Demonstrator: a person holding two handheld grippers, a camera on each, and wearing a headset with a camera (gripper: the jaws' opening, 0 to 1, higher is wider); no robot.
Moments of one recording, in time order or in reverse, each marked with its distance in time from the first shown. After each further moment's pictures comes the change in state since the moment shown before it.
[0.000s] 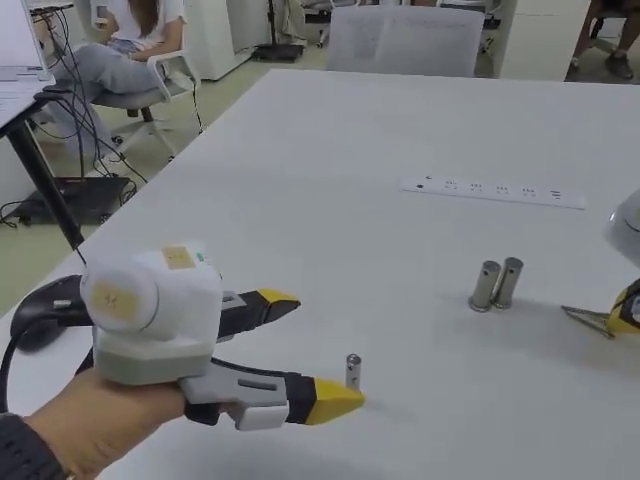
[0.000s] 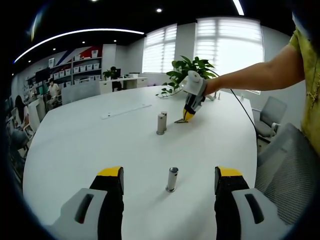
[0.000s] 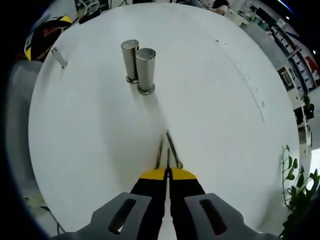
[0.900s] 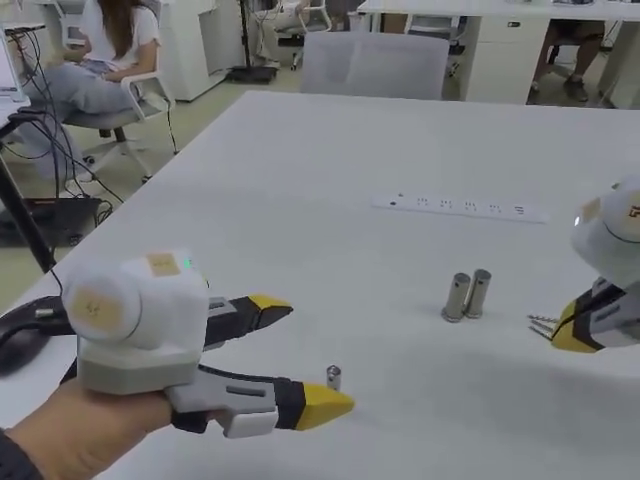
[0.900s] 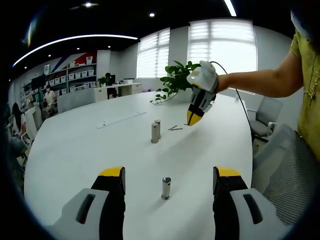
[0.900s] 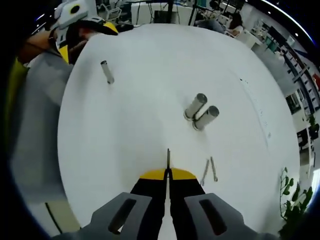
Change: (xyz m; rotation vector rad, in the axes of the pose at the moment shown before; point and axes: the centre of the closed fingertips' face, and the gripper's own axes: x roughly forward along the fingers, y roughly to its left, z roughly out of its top) left arm -0.002 -0.015 0.018 0.046 -0.041 -0.043; right arm -0.058 0.093 0.048 -0.127 -0.134 0.085
